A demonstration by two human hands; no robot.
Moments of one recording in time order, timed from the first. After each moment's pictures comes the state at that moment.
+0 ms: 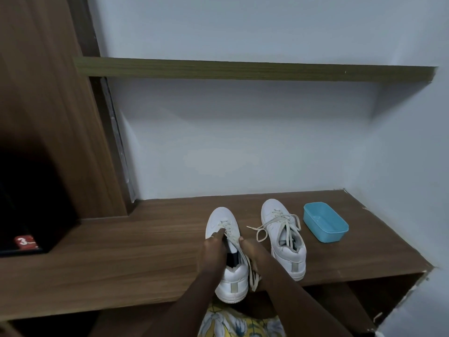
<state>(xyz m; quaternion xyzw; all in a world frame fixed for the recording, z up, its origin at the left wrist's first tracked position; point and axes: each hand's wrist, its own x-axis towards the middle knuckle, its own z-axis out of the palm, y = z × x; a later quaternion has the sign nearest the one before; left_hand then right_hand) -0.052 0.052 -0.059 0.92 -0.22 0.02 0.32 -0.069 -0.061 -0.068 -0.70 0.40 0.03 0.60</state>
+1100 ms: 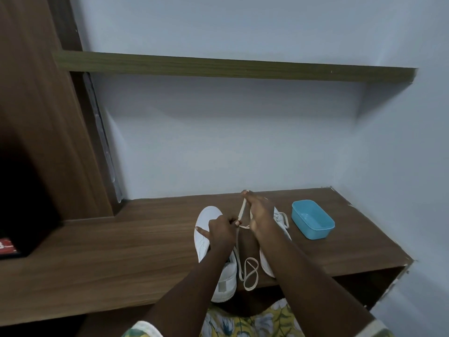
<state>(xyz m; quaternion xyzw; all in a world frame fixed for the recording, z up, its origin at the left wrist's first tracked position) -0.035 -0.016 -0.042 0.88 -0.15 -0.04 0.45 -0.059 -0.096 0.015 -0.45 0.33 -0.28 0.78</state>
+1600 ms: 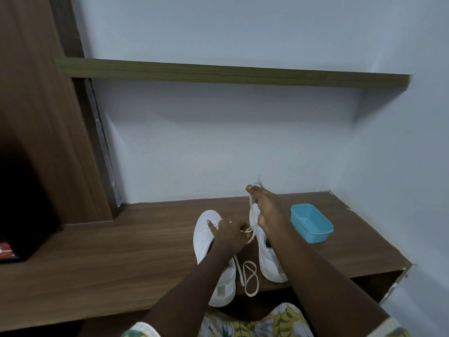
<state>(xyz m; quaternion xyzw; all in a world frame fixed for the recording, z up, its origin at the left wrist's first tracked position) -0.056 -0.012 -0.012 0.91 -0.30 -0.07 0.27 -0.073 -0.110 0.042 -0.50 0.29 -0.27 0.77</state>
